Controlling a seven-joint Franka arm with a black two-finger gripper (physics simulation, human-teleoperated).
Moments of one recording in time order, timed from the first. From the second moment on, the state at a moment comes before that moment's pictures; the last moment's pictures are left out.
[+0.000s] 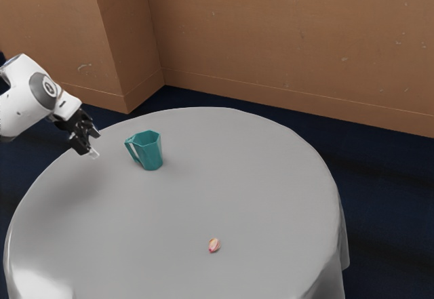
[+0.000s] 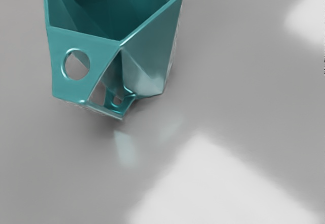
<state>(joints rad) 0.34 0.31 0.12 -1.93 -0.56 2.32 1.73</state>
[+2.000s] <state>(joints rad) 0.39 0.60 -0.10 -1.50 -0.06 2.17 1.22</state>
